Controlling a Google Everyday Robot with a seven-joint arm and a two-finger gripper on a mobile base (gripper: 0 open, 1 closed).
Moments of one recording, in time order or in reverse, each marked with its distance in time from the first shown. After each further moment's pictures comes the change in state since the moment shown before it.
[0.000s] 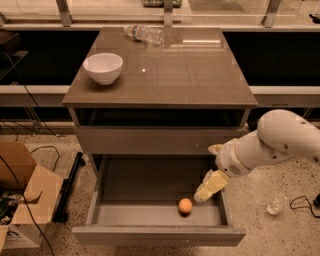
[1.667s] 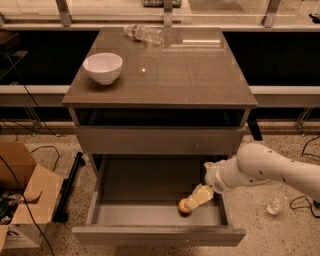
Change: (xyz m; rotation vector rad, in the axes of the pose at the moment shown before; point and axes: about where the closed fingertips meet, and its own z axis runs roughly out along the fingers) arm 0.060 -0.030 0.102 0.076 -0.004 0.116
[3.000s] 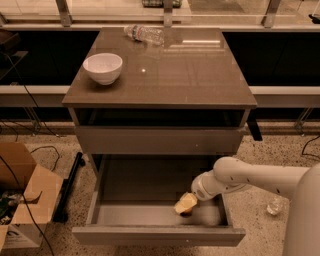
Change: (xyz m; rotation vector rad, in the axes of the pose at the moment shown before) arm 0.040 -0.018 0.122 -0.050 0.062 0.130
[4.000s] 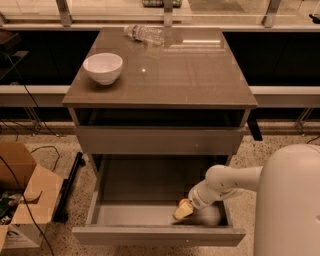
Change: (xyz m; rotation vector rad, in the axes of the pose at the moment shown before) arm 0.043 0.004 0.046 -0.009 0.117 0.095
